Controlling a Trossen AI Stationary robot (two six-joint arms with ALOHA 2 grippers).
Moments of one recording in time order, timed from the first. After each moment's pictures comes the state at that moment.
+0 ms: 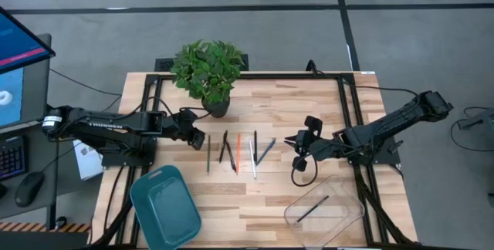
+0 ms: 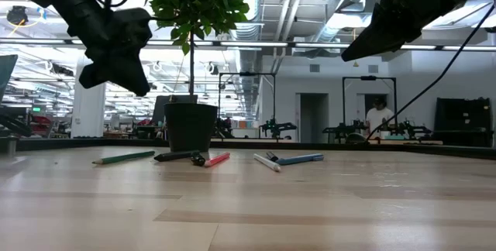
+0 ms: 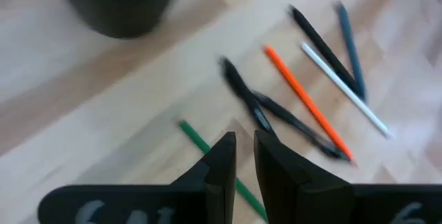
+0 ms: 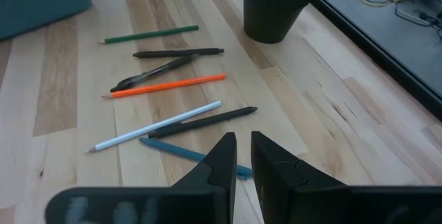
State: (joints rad) left arm 0.08 0.97 0.55 -0.42 -0.18 -0.81; right arm 0.35 1.13 0.61 -0.18 0.61 0.31
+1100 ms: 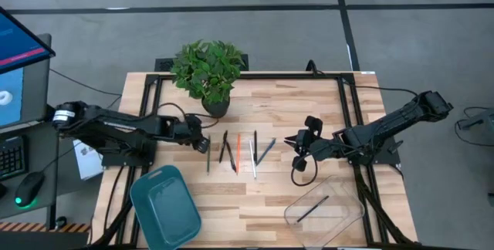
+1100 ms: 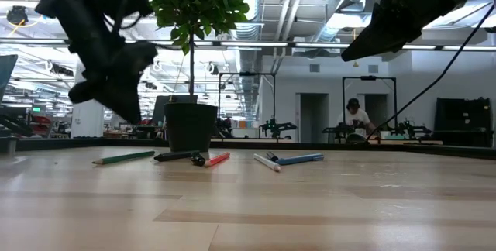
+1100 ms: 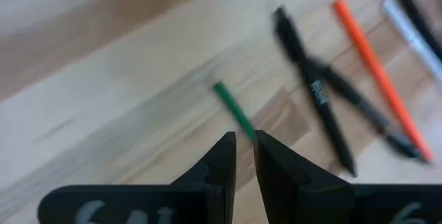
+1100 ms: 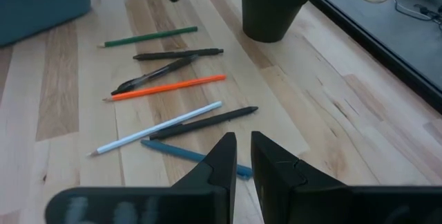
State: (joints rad) left arm 0.03 1.18 0.55 -0.43 -0.21 -0.94; right arm 0.35 1.13 0.61 -0.18 0.61 0.33
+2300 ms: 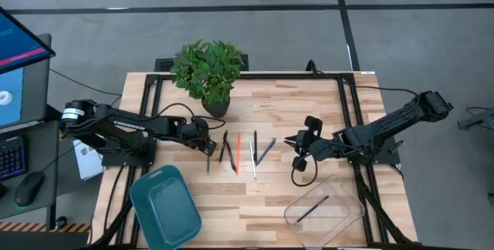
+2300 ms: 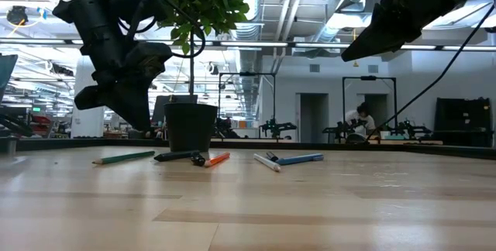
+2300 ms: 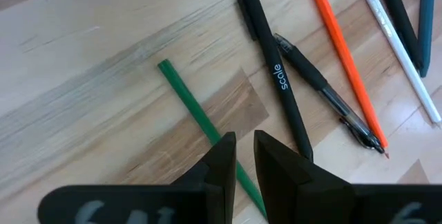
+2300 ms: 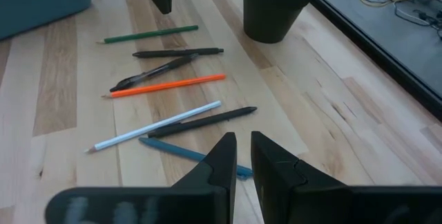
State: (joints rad) left arm 0.03 1.29 0.61 -0.38 -0.08 -1.01; right arm 0.35 1.13 0.61 -0.18 0.61 0.30
